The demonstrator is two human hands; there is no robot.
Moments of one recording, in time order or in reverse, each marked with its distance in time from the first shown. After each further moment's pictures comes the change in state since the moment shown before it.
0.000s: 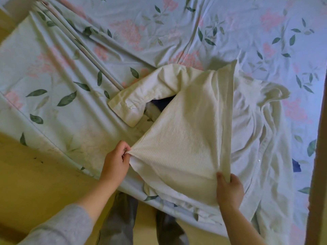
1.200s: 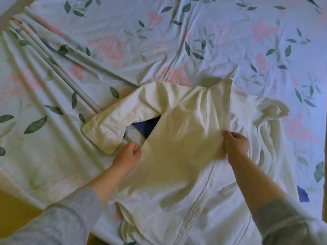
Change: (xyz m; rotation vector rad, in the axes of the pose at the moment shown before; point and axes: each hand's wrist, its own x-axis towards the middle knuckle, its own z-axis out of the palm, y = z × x) left_hand 0.135 0.064 0.082 -0.048 -0.270 -0.259; right_hand 0.191 -0.150 0.013 0.273 -0.085 0.019
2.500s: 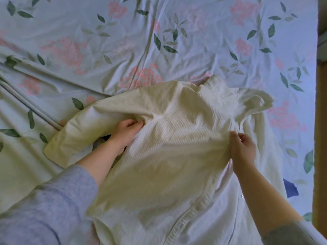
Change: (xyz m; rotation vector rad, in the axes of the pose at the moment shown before) left_hand 0.080 0.126 0.029 -0.436 -0.077 -0.022; right_hand 0.073 0.023 -0.054 0.164 0.077 -0.032
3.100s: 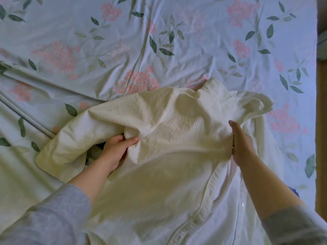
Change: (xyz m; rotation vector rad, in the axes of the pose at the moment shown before) left_hand 0.001 -0.027 -0.003 -0.198 -0.002 -0.139; right_hand 0.048 -0.019 0.008 0.075 -0.222 0.274
